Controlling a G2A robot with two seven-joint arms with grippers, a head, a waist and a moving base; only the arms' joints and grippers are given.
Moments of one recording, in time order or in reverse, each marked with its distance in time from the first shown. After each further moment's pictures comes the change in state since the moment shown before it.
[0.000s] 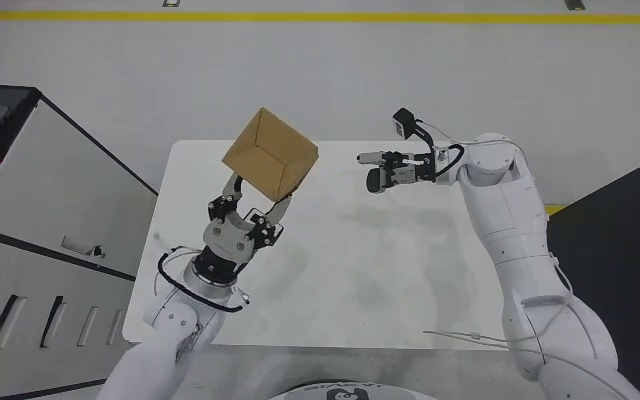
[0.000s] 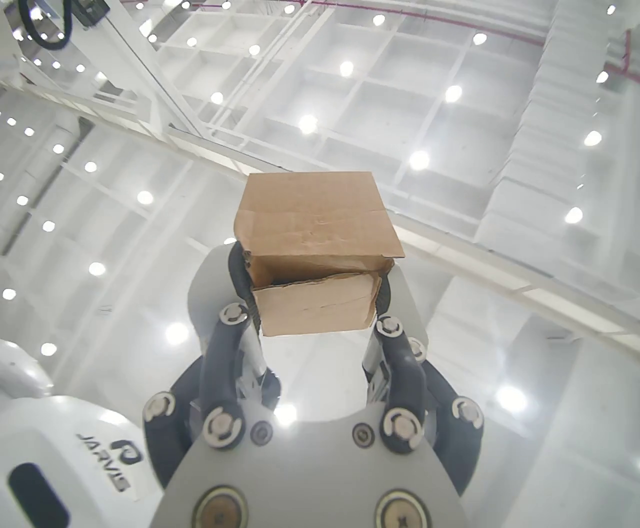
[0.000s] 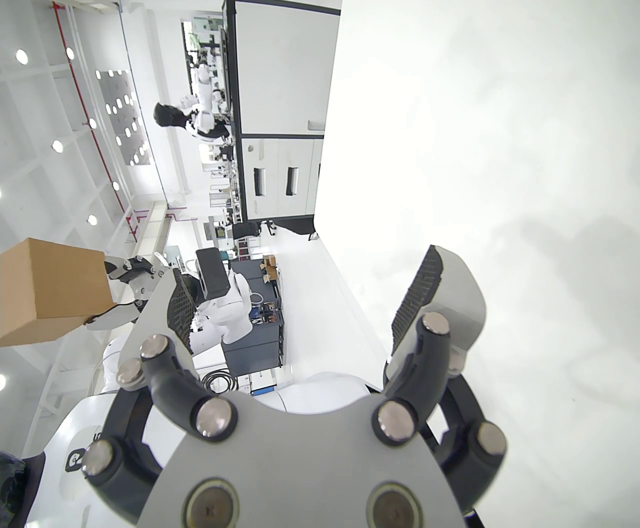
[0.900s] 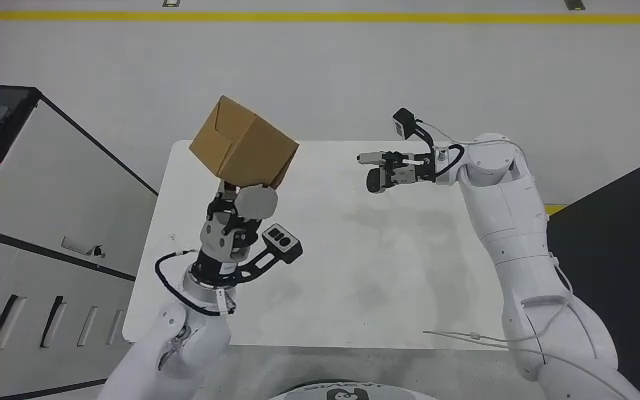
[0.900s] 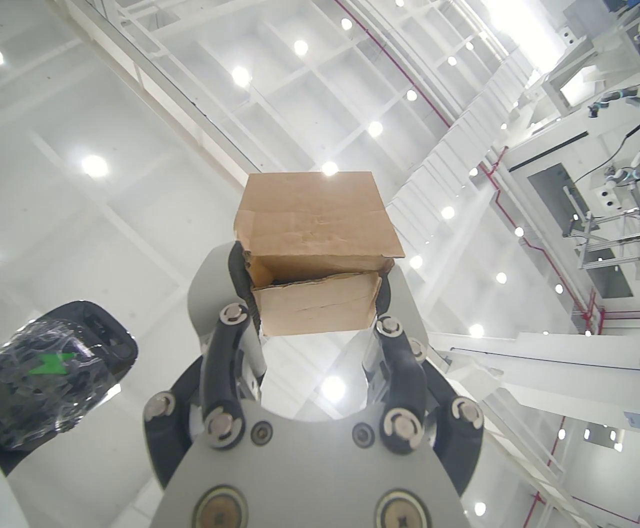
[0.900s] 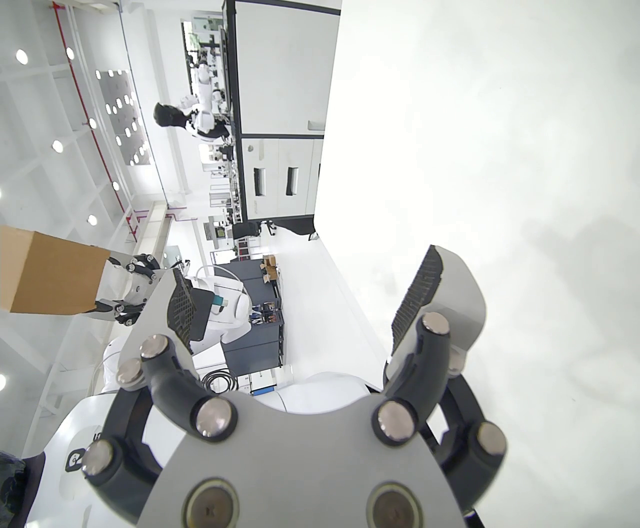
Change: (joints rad) left arm 0.024 0.016 0.069 -0.045 -0.667 0.094 0.026; right arm 0.000 0.000 0.000 0.000 0.000 0.000 0.000
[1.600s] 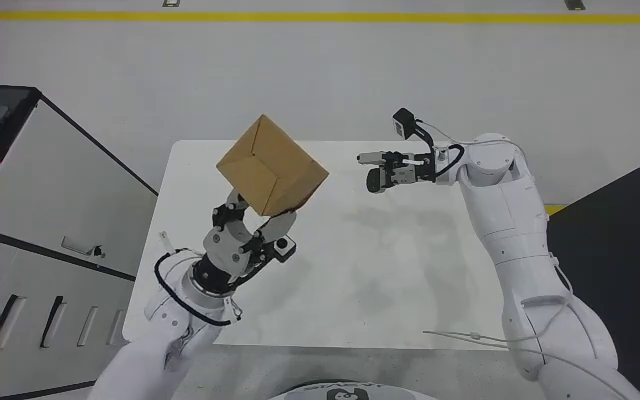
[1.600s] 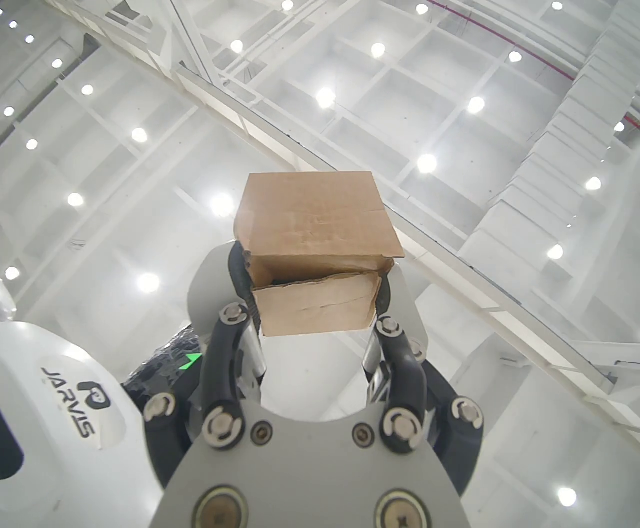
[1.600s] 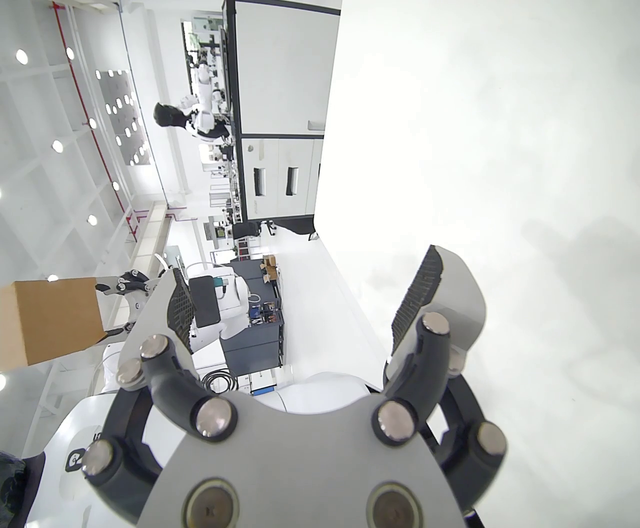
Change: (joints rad) left arm -0.014 0.047 -0.030 0.021 0.369 0.054 -0.075; right arm 0.000 0.000 0.000 0.000 0.000 0.000 0.000
